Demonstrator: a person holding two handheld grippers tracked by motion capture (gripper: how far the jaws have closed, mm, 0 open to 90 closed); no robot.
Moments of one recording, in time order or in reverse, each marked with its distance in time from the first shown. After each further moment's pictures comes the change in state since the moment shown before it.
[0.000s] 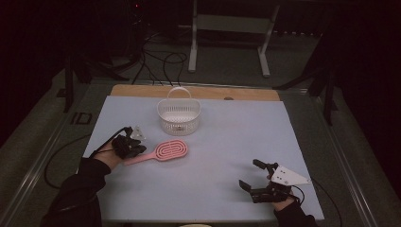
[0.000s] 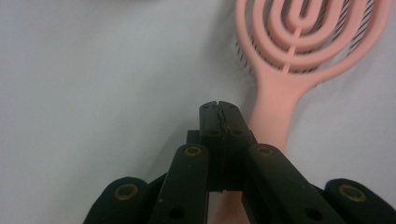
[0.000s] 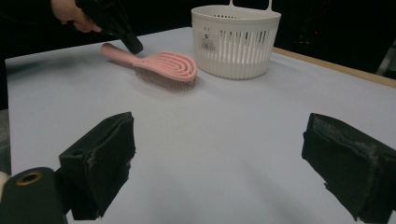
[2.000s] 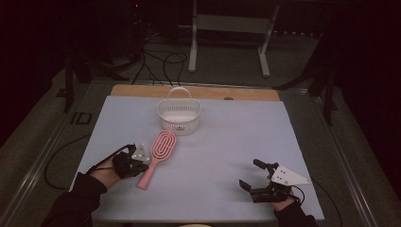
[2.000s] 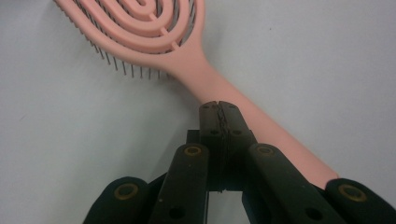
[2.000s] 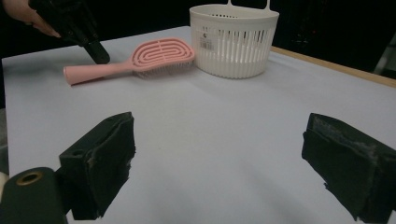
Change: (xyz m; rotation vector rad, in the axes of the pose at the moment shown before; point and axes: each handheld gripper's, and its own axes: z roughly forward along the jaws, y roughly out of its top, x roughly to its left) left arm -0.054 -0.010 -0.021 0.025 -0.086 0.093; right arm 0.001 0.001 -0.001 0.002 -0.011 -0.001
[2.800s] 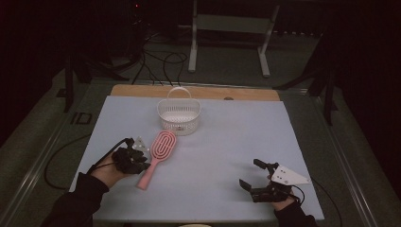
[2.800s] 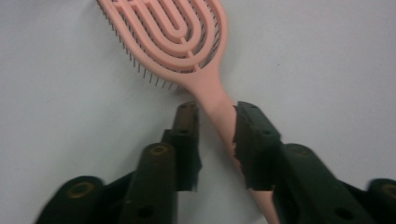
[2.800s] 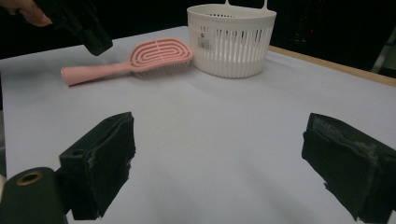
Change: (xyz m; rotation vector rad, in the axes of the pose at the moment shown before) left arm 0.001 0.018 -0.016 -0.002 0.019 -0.183; right arm -0.001 0.000 0.000 -0.001 -0.006 0.006
